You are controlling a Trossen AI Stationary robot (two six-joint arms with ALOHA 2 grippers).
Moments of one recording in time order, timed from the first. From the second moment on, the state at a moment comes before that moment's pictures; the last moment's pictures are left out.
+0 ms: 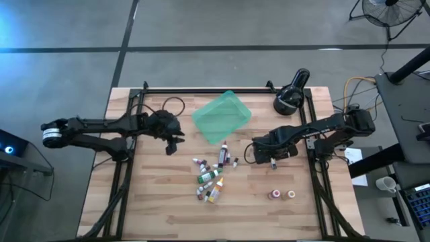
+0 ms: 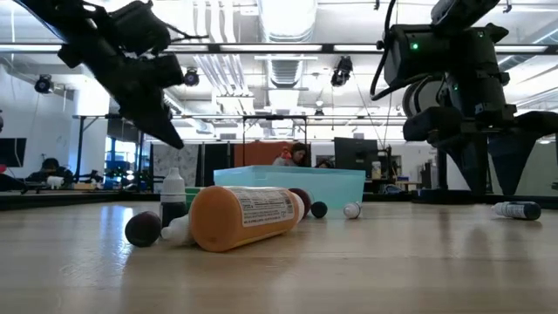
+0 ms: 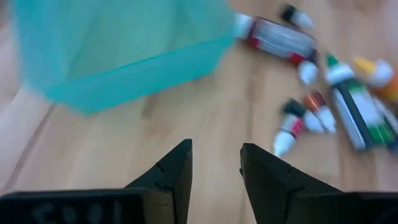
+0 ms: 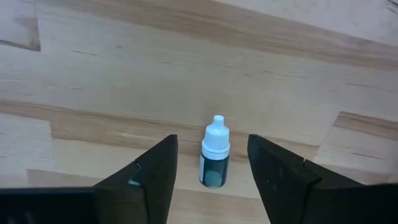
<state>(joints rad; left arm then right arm) 0.25 1.01 0.55 -0.29 0.12 0.04 0.03 1.49 0.81 -0.90 -0.11 1.42</state>
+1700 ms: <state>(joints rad) 0.04 1.53 0.59 0.03 0.16 0.20 0.03 1.49 0.80 -0.91 -0.10 1.25</state>
